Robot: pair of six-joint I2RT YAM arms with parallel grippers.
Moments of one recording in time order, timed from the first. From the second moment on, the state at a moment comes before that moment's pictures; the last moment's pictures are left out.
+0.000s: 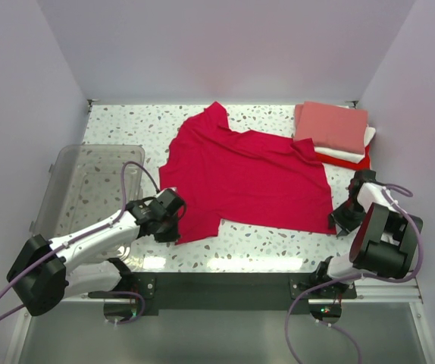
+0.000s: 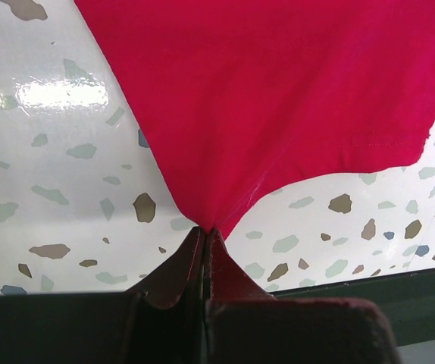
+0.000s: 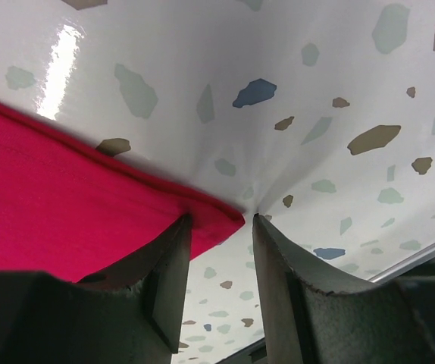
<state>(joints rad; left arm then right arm) -0.75 1.15 0.64 -0.72 -0.09 -0.84 -0.40 1.46 0.76 -0.81 0.14 0.59</state>
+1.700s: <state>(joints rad) -0.75 0.84 0.88 -1.19 -0.06 -0.98 -0.04 1.13 0.88 -1.14 0.00 0.62</state>
